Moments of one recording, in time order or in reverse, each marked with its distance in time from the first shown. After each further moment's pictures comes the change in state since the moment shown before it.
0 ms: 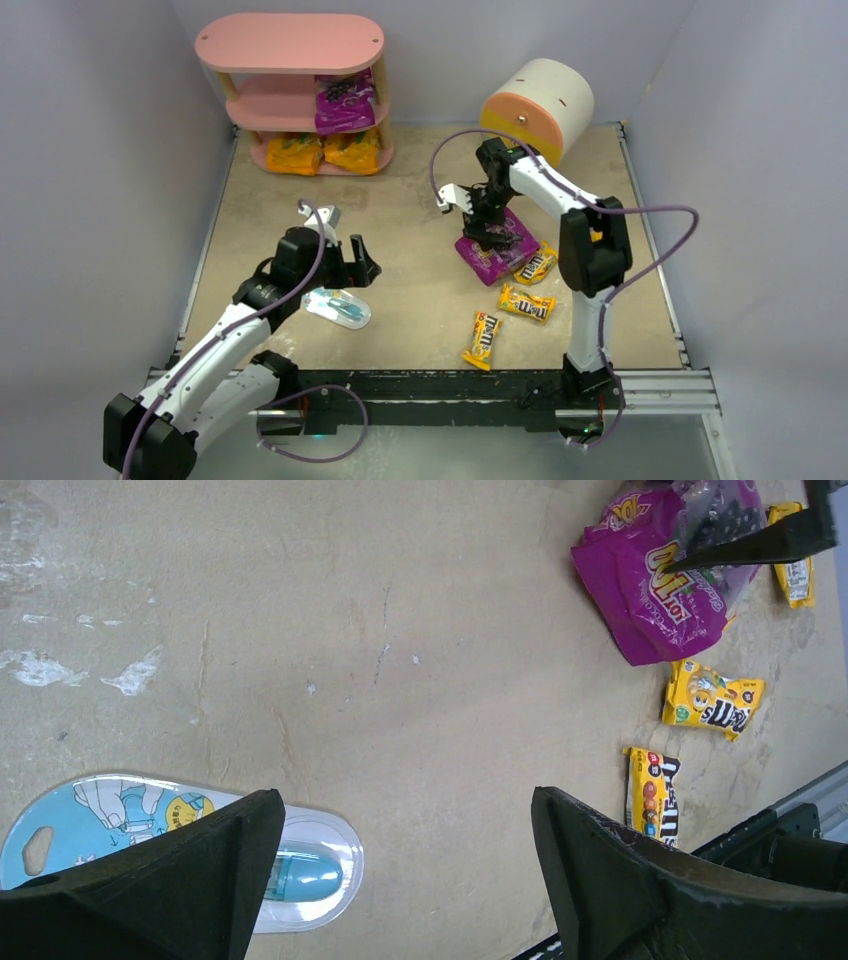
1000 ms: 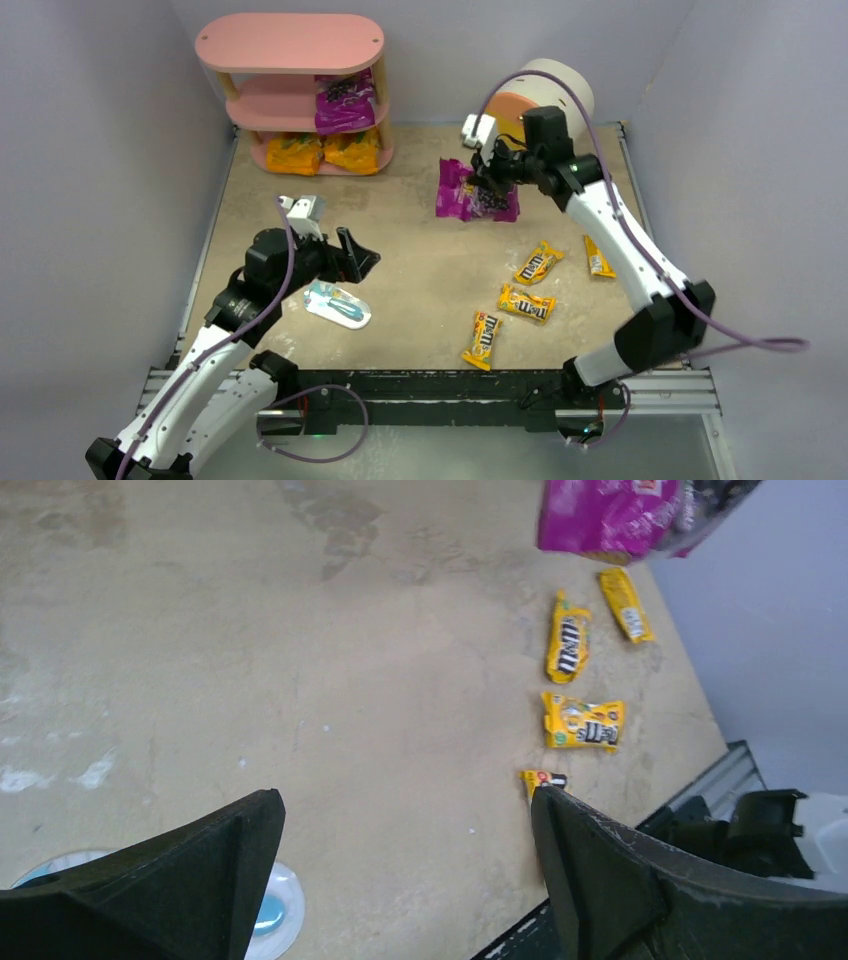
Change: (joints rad) left arm 0.000 -0.167 0.095 -0.042 0.044 0.016; right arm 0.002 -0.412 -0.034 0.272 -0.191 0.473
